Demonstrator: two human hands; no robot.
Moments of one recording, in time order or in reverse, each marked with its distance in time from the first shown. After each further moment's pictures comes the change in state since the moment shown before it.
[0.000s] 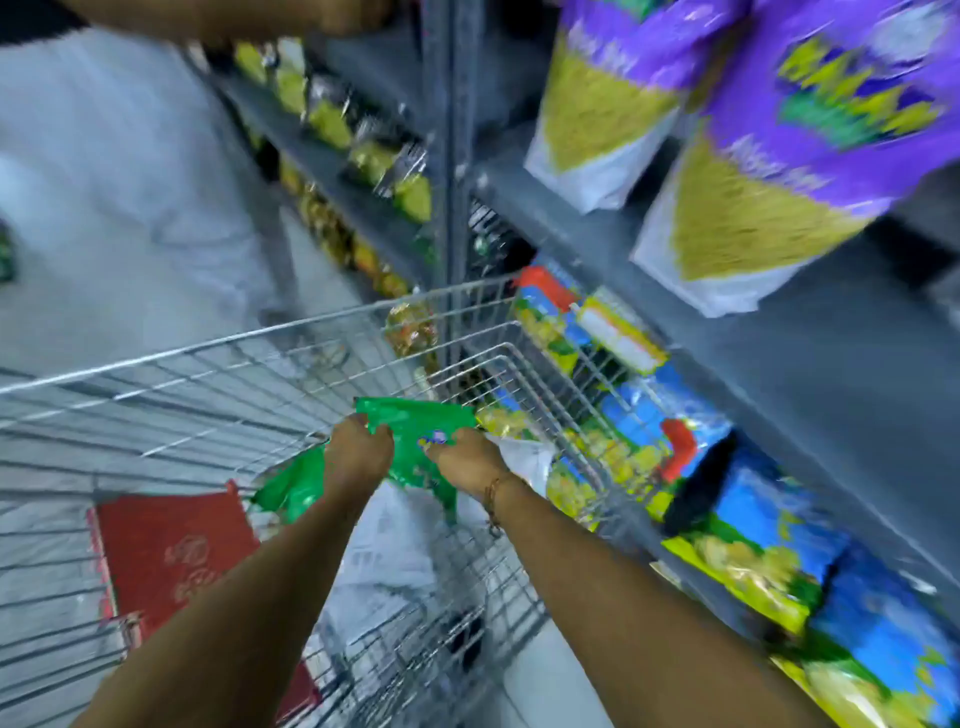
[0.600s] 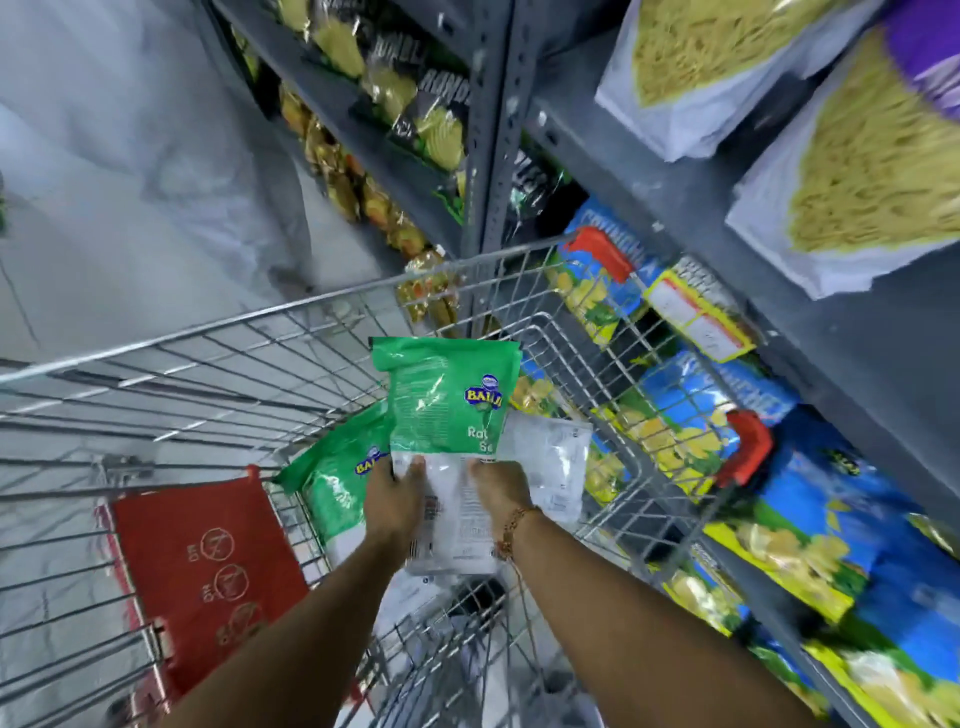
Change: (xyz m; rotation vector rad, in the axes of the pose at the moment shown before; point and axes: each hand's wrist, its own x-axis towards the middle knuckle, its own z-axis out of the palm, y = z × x) left_hand -0.012 -0.060 0.023 -0.361 -0.107 -0.145; right_hand 0.033 0.031 0.057 0.434 0.114 0.466
